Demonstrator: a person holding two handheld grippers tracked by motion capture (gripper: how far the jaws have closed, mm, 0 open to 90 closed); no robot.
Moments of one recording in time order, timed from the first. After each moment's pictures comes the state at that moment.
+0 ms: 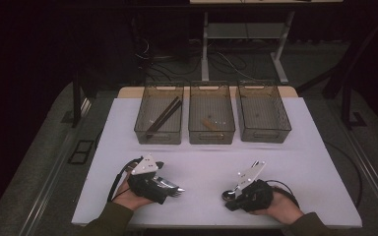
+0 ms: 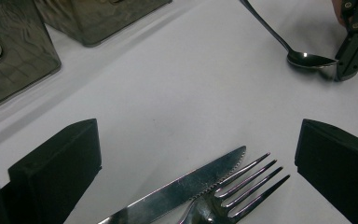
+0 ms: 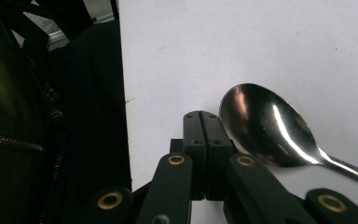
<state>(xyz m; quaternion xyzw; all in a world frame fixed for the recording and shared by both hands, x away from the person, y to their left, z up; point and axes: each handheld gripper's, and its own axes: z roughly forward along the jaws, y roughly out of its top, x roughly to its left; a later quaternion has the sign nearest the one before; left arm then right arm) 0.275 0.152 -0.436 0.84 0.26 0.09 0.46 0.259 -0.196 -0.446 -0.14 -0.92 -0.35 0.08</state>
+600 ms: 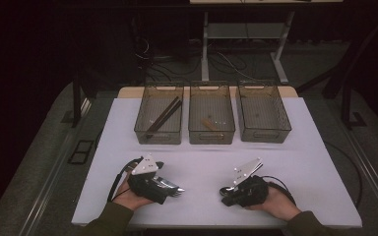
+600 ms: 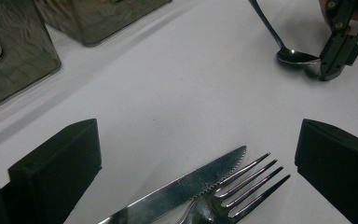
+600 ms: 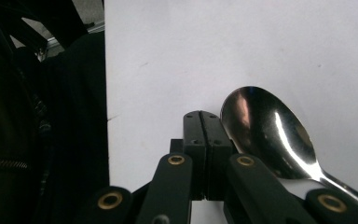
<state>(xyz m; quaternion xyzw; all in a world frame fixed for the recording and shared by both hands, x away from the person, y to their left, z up) 0.275 0.152 -0.436 0.85 0.26 0.09 0.46 0.272 -0.188 -0.448 -0.15 -0.92 -0.35 0.08</state>
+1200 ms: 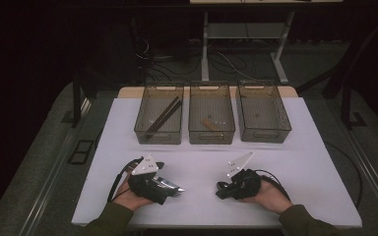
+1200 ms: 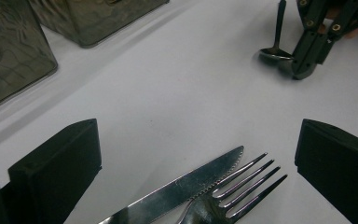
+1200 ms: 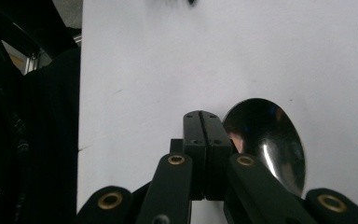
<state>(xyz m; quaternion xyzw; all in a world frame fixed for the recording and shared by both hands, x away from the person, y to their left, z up) 0.275 0.151 -0.436 0.85 0.26 0.09 0.46 0.291 -0.174 -0.448 -0.15 -0.92 -0.35 0.07</state>
